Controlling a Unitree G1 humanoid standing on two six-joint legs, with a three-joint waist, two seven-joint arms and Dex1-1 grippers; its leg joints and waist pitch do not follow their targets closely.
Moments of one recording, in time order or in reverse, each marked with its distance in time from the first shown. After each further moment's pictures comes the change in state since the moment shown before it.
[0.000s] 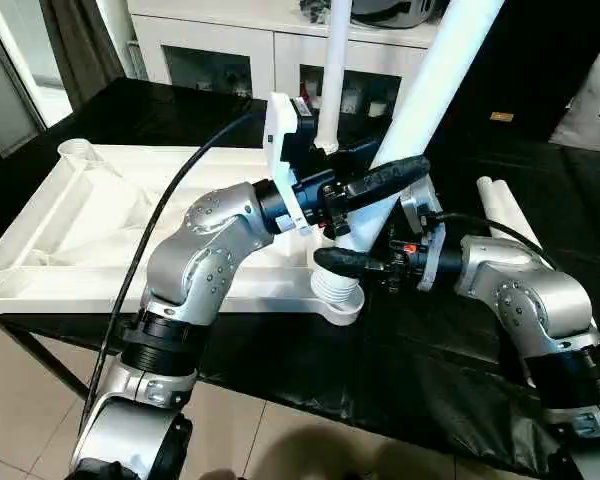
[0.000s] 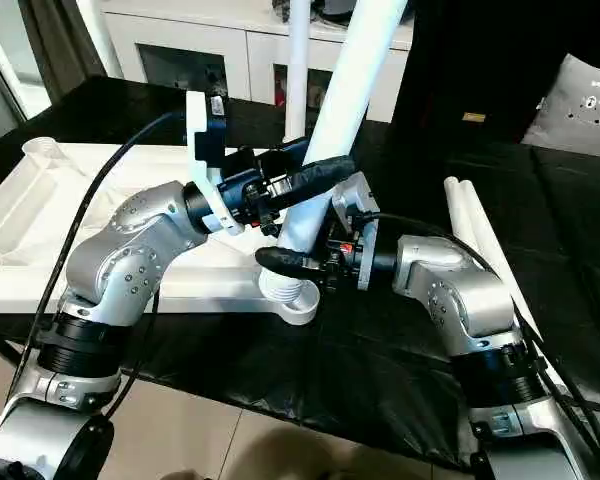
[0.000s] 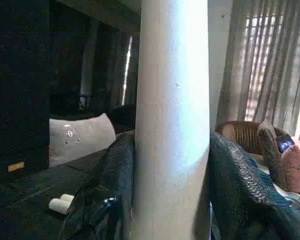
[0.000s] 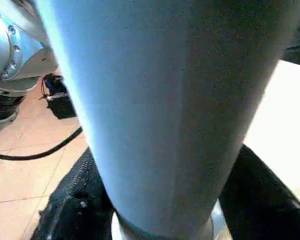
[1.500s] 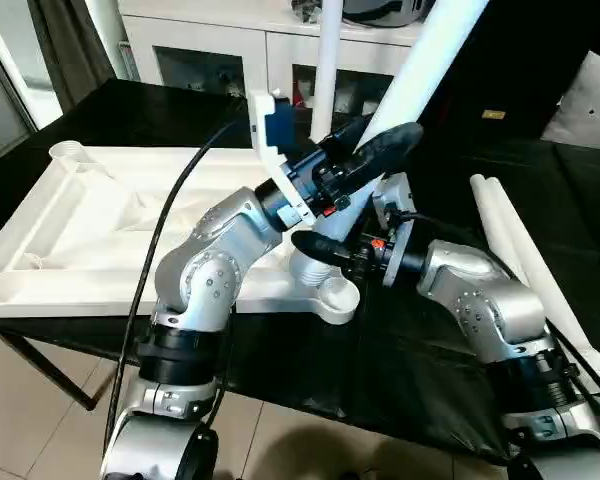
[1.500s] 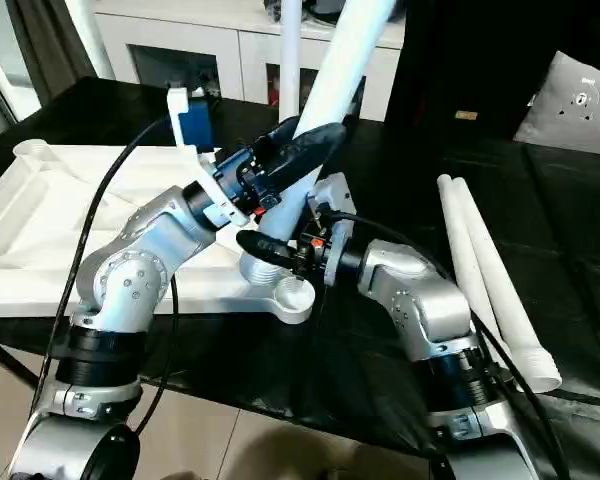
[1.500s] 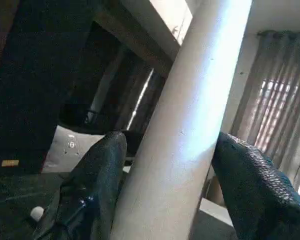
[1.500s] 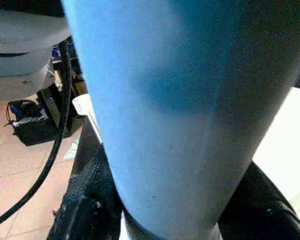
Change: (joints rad) left arm 0.039 -0.136 0.117 -0.032 -0.114 0.126 0.160; right arm 0.007 0.160 0.002 0.053 -0.081 -0.083 -0.183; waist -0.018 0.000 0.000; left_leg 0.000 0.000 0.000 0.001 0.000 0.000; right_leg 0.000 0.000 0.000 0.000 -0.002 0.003
